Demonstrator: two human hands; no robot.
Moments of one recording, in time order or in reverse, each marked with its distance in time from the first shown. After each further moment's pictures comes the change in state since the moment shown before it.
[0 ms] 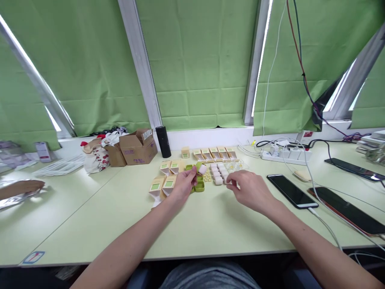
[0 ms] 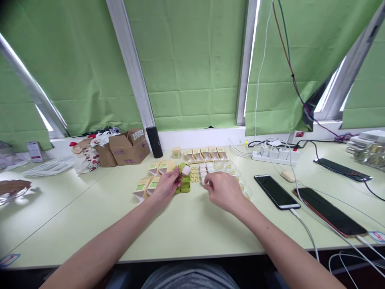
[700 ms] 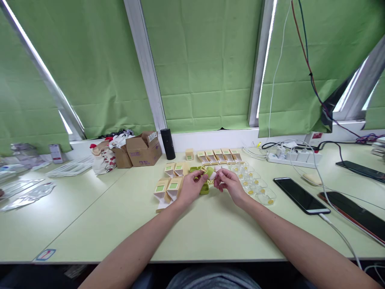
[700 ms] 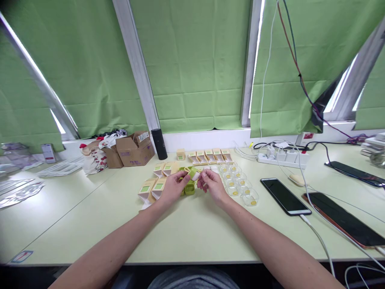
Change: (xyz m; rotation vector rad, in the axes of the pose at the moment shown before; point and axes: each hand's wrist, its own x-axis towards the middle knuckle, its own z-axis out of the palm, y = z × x) left_hand -0.007 0.009 0.002 0.475 -0.040 0.300; right_hand 0.036 -0.004 0.072 1.312 -0.031 0.155
